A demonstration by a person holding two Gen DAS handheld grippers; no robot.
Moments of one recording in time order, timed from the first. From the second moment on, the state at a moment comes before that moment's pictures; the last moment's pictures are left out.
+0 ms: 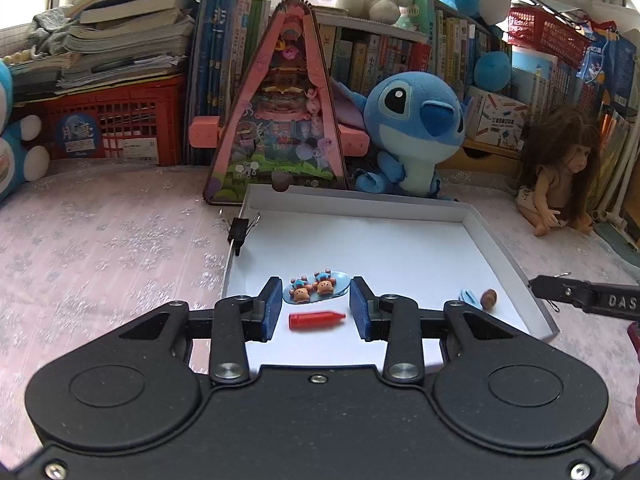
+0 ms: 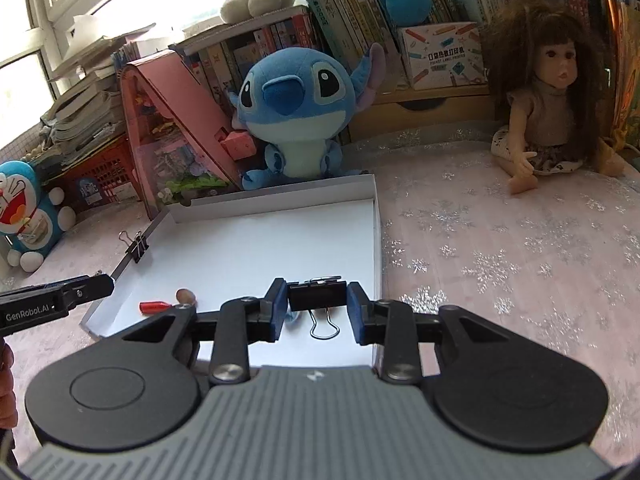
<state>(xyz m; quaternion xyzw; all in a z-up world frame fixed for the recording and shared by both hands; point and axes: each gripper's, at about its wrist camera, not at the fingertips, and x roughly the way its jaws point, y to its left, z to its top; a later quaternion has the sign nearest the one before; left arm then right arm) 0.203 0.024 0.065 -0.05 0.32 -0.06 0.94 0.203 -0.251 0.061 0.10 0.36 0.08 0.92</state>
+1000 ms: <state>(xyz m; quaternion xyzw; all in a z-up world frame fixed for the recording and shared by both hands) 0.277 0.005 0.017 -0.01 0.38 -0.06 0.92 0.268 -0.232 0.017 0.13 0.39 0.06 0.91</state>
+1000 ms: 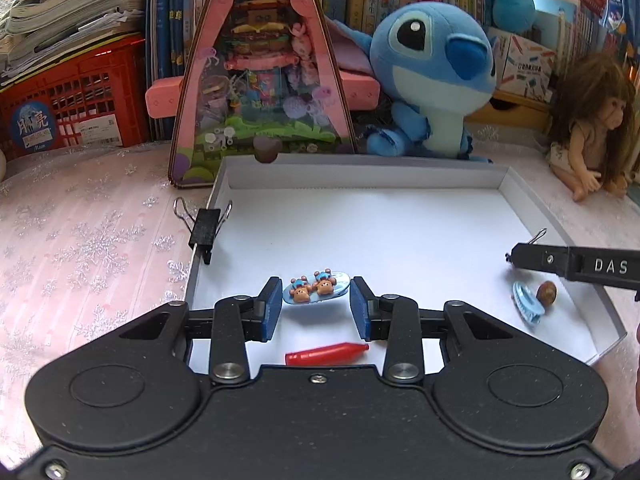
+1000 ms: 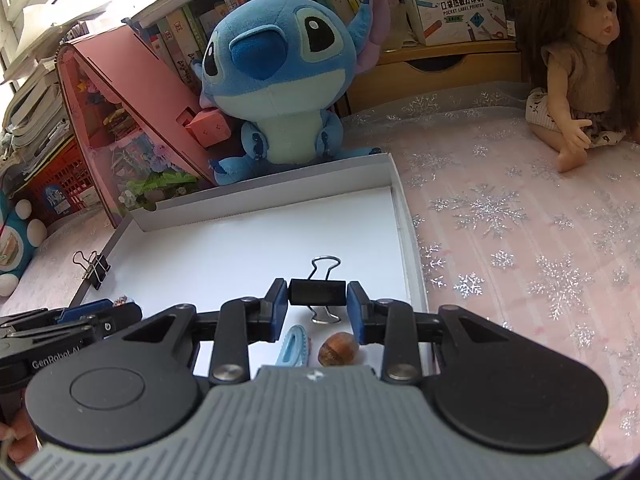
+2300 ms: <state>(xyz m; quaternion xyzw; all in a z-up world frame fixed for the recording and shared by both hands) 0.203 0.009 0.050 0.00 0.31 -0.08 0.95 0.196 -0.238 0.050 0.09 0.34 0.09 0.93</state>
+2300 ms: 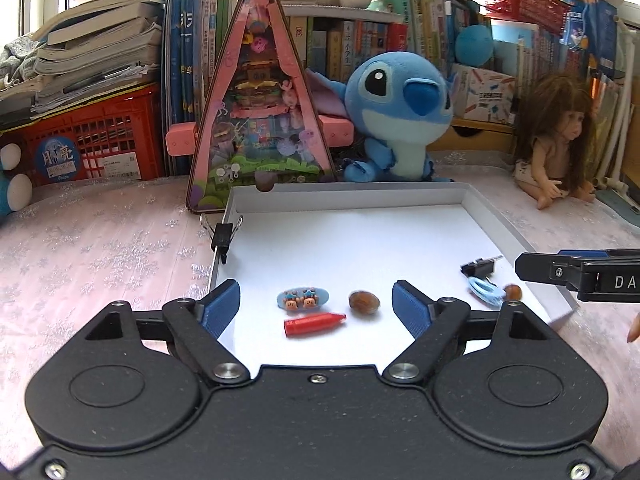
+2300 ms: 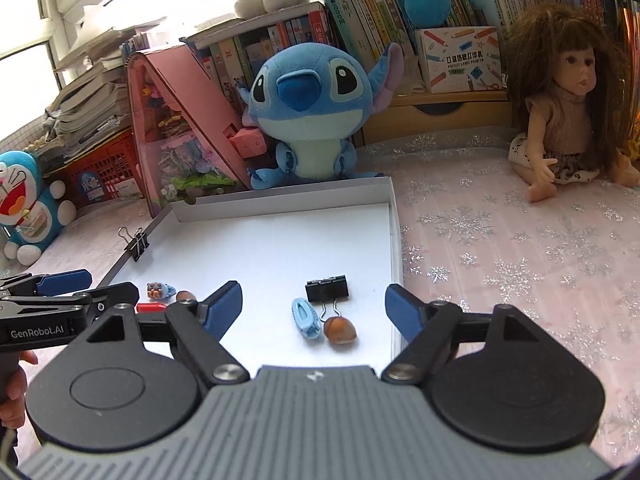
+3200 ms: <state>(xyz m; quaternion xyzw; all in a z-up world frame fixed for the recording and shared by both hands) 0.107 -0.011 0.039 0.03 0.29 -0.10 0.95 0.119 -0.245 0.042 0.07 0.31 0.10 0.94</state>
